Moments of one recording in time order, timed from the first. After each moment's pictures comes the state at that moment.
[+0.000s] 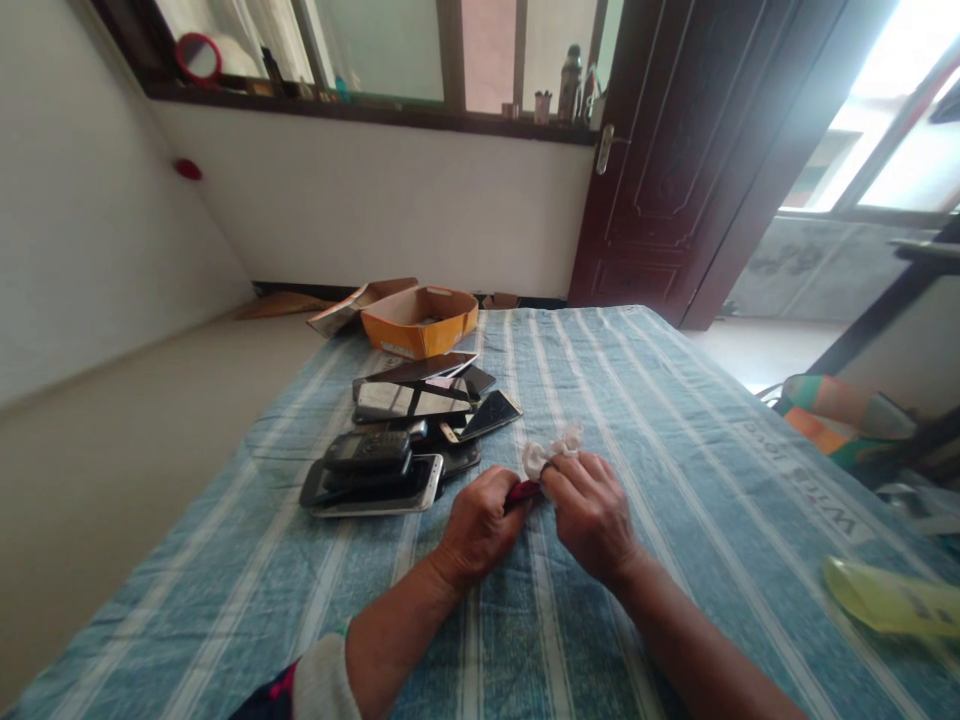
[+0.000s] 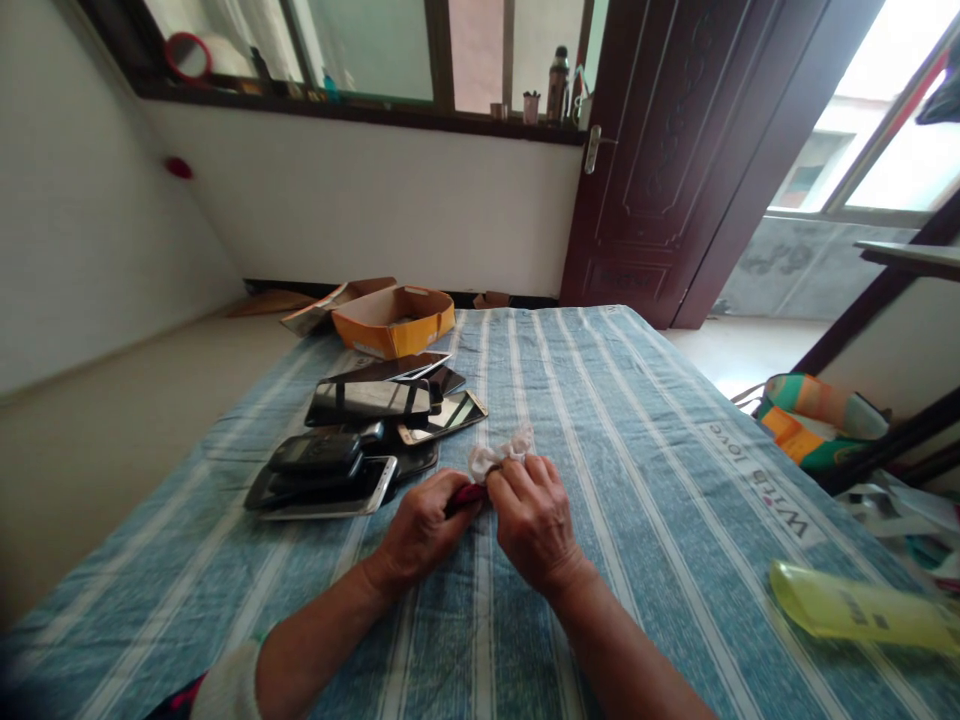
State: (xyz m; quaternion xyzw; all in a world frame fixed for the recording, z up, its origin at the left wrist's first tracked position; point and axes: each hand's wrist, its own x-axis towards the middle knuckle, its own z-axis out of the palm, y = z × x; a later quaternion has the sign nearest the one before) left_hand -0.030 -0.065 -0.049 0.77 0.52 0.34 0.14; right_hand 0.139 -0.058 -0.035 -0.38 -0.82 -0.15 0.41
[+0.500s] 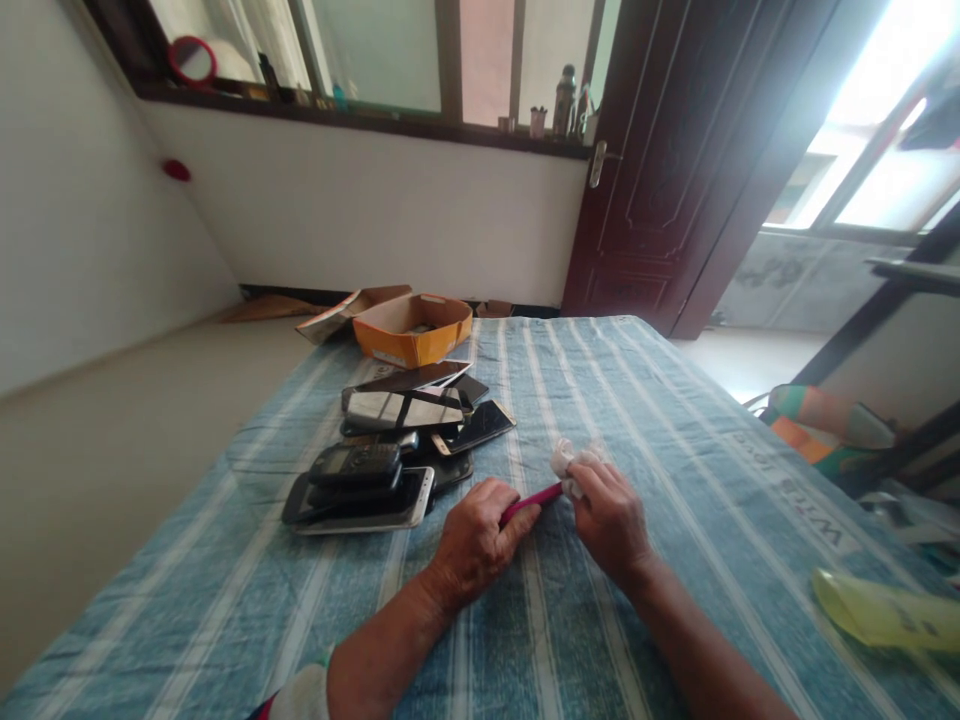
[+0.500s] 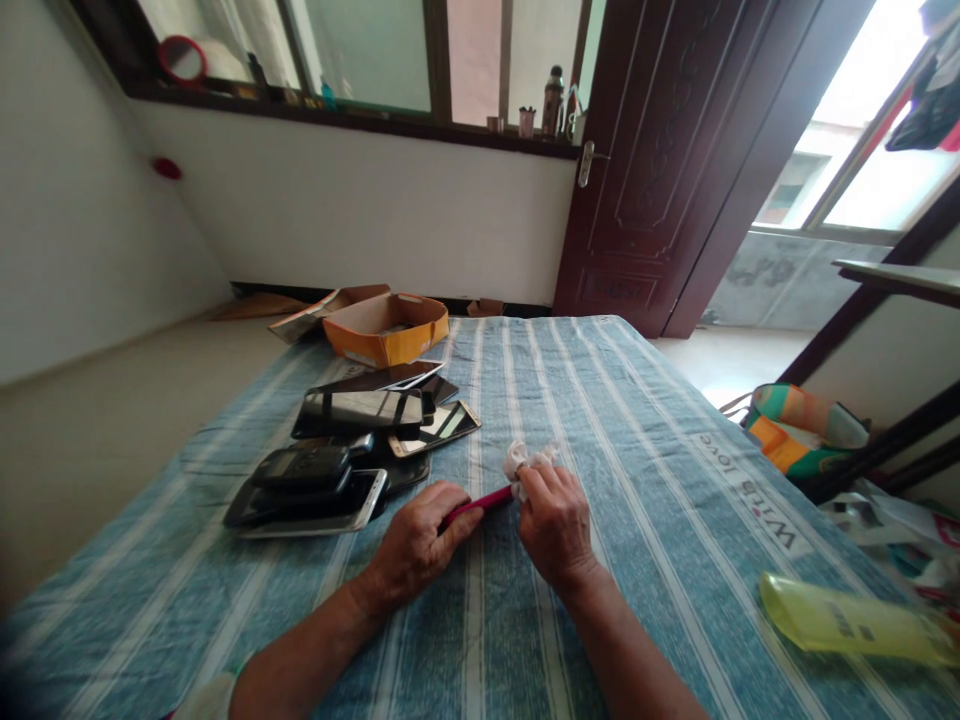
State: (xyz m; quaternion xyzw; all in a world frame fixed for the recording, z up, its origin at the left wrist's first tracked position) left_hand -0.027 -0.065 -0.038 0.79 0.51 0.31 0.14; right_hand 0.165 -0.040 -0.058 -0.45 -0.77 -0.07 0.44
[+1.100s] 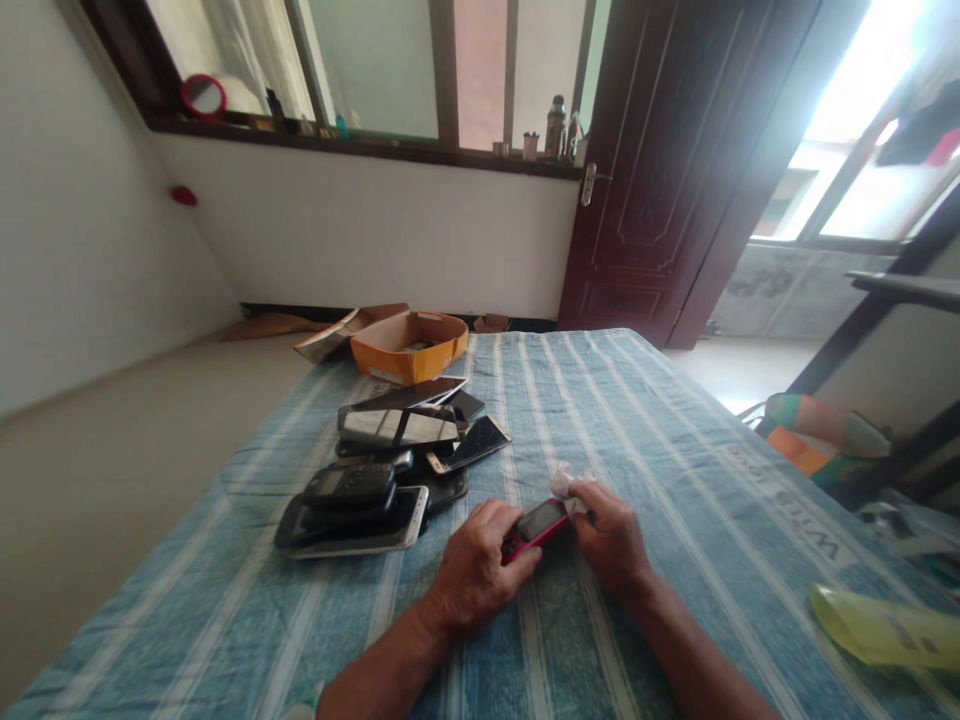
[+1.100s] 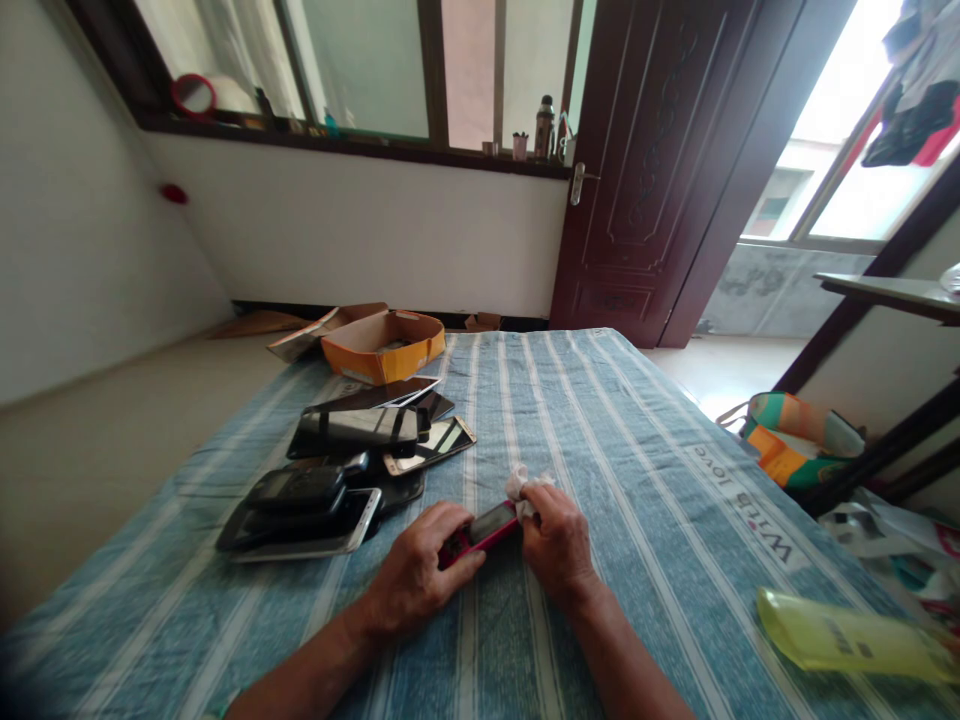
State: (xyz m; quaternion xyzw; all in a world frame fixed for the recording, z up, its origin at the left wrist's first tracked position) left_hand -0.019 -0.073 -0.027 0.78 0.53 0.27 0.18; right_hand 0.174 -0.035 -0.074 -0.49 -0.74 0.11 0.46
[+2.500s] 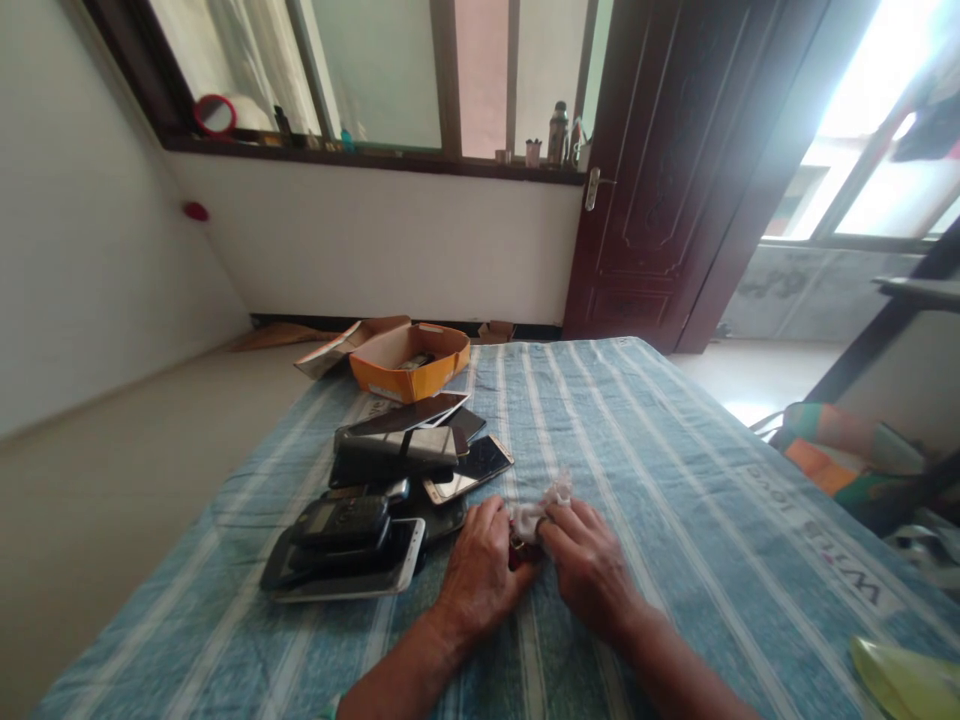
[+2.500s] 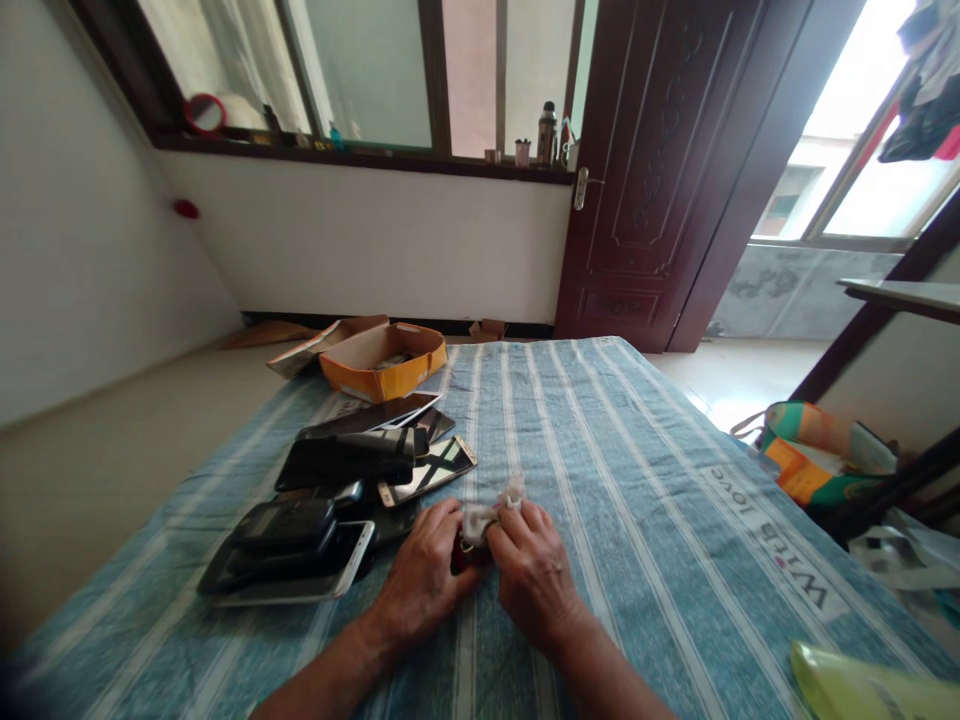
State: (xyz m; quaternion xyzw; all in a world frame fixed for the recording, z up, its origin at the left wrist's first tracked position) left_hand -0.018 -0.041 -0.043 0.76 0.59 0.27 0.12; right_hand 0.147 -0.030 -0.057 -0.37 -0.85 -0.06 0.37
